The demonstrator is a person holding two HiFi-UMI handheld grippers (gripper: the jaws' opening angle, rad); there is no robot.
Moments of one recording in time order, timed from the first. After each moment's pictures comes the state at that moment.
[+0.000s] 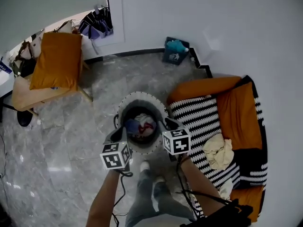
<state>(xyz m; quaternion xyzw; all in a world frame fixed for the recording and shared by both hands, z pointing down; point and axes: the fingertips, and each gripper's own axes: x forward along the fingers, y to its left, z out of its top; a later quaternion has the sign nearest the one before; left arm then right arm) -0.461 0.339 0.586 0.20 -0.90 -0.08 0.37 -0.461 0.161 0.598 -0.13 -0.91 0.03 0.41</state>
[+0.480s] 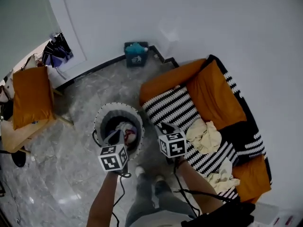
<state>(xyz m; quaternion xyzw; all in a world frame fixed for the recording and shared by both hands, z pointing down) -0.449 0.216 0.561 0.33 -0.87 -0.04 0.36 -0.392 0.049 0.569 0.01 -0.92 0.07 0.39</state>
